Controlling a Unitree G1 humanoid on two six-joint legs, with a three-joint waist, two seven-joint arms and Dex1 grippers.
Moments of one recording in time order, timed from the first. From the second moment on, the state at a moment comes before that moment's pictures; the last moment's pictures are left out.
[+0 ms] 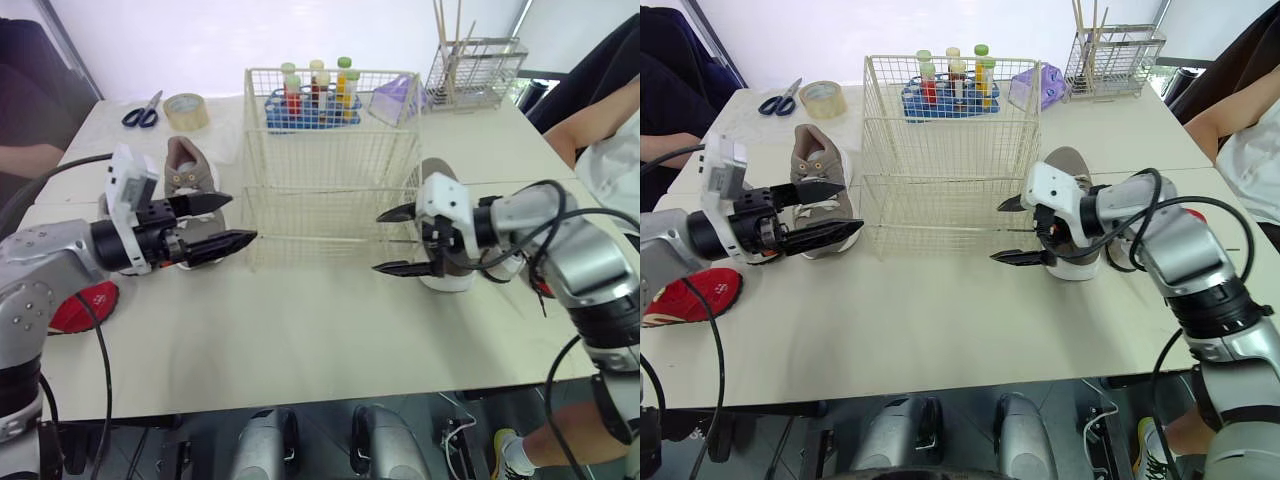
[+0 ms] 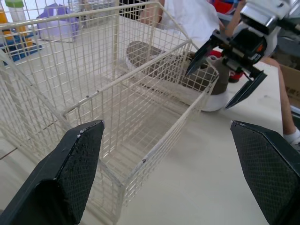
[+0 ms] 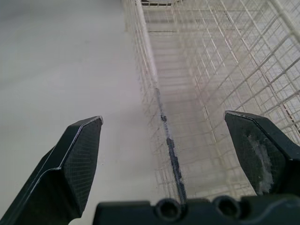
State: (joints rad) left arm -0.39 0.86 0.32 -0.39 -0.92 0.88 -0.83; right arm -0.74 -0.85 0.28 -0.09 0.32 0.50 1.15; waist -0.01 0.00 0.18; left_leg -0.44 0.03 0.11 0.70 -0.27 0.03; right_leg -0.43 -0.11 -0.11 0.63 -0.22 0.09
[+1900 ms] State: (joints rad) left arm -0.47 0.84 0.28 -0.36 -0.85 0.84 -0.79; right arm -0.76 -0.80 0.31 -0.09 0.13 0.43 1.32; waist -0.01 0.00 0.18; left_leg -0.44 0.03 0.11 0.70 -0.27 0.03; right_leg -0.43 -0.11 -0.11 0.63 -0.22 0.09
